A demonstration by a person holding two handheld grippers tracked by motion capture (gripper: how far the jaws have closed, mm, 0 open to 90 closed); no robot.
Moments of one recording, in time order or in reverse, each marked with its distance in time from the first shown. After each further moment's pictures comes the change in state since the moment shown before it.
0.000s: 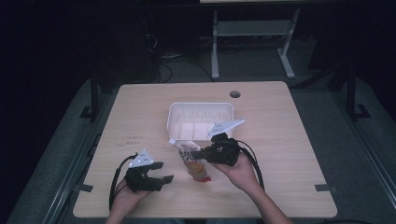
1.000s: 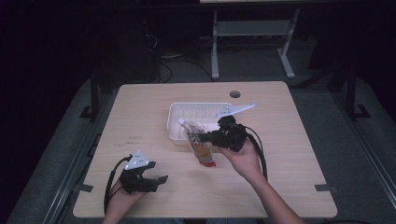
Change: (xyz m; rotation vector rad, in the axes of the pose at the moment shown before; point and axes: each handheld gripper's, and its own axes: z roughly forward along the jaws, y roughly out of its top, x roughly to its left) left arm 0.006 -0.008 -0.008 0.024 0.082 0.009; right arm -0.011 0.030 -0.026 -0.050 -0.142 0.072
